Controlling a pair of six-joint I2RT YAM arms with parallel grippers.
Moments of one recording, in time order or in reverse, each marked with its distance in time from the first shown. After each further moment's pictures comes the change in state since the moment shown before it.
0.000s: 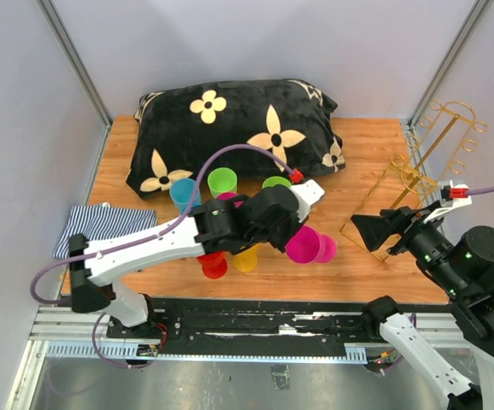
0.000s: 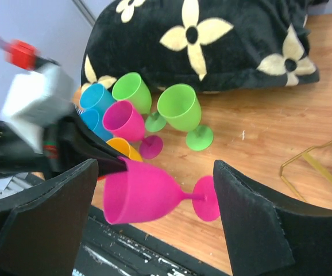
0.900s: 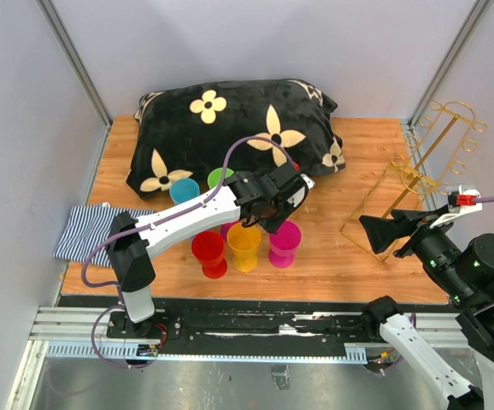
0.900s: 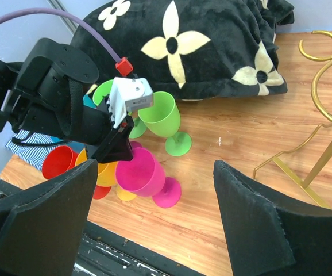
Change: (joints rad) left arm 0.230 0.320 0.154 -0.286 0.157 0.035; right arm 0.000 -0.010 0.048 -0.032 0.077 -0.089
